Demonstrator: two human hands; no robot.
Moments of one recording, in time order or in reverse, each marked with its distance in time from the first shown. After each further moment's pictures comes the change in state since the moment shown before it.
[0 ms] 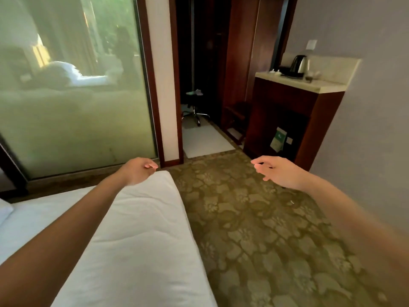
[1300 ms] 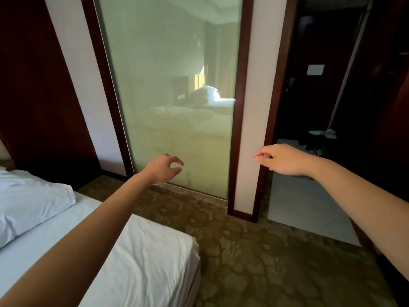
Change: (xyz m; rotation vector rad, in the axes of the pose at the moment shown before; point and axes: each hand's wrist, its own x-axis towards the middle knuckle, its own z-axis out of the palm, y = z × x) left_hand 0.478 0.106 -0.003 0.226 0.374 -0.484; right_hand 0.668 0.033 -0.195 -0.244 -0.279 -0.807
